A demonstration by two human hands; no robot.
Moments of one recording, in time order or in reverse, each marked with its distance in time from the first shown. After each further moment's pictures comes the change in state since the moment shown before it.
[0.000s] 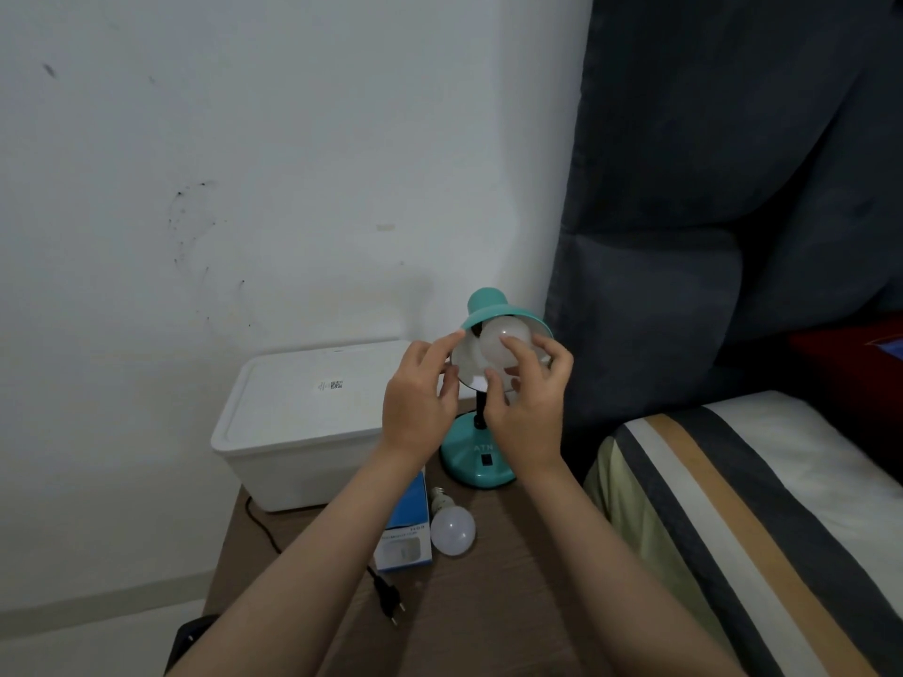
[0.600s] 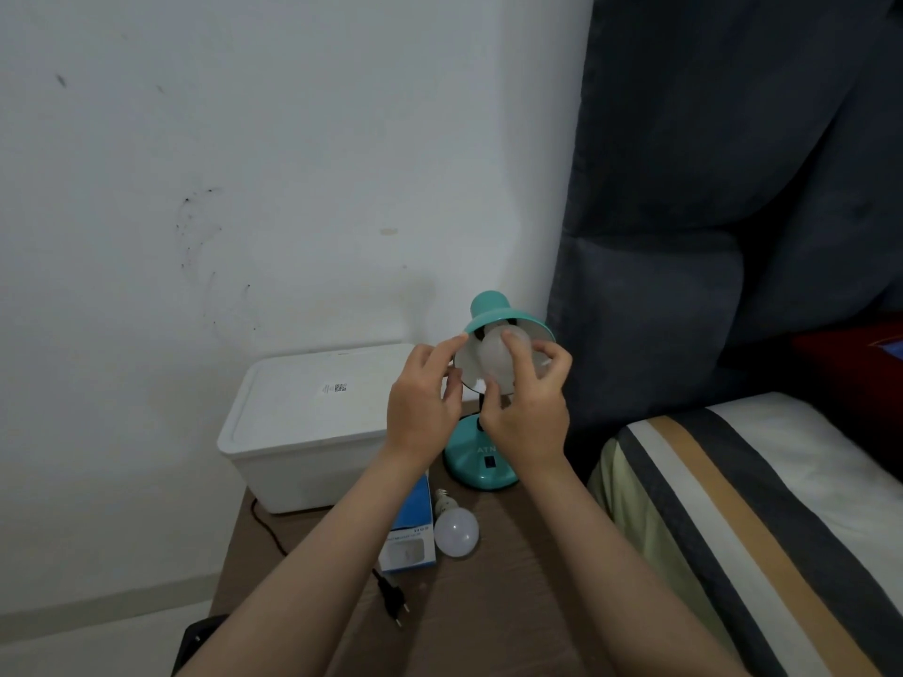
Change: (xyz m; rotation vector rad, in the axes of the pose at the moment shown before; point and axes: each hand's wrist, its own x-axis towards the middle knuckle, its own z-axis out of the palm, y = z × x) left_hand 0.000 0.002 0.000 0.014 -0.003 -0.003; right_hand 0.000 0.000 0.000 -0.197 -0.100 0.020
